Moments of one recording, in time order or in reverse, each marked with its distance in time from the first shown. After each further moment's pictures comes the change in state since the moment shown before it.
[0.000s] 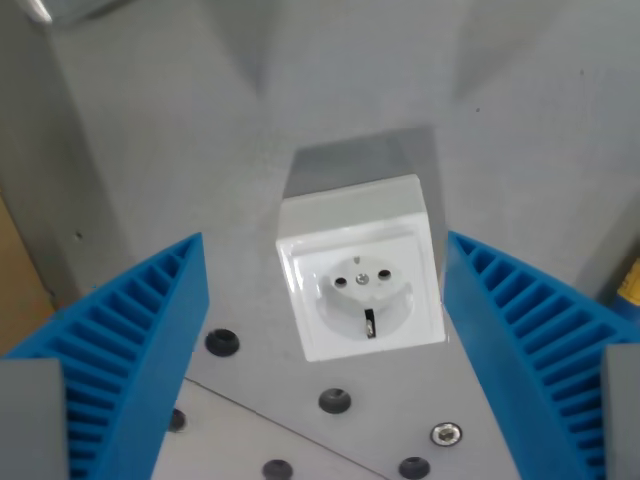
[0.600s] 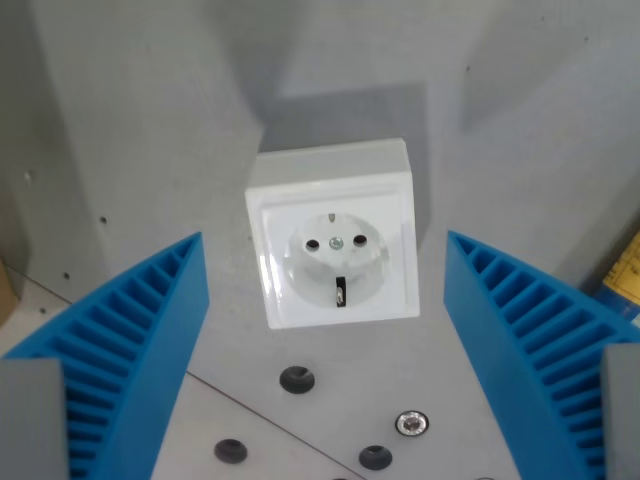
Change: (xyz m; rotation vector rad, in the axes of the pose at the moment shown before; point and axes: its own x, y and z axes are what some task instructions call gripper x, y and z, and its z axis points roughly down) arm -0.023 0.010 0.011 -0.001 0.004 -0.084
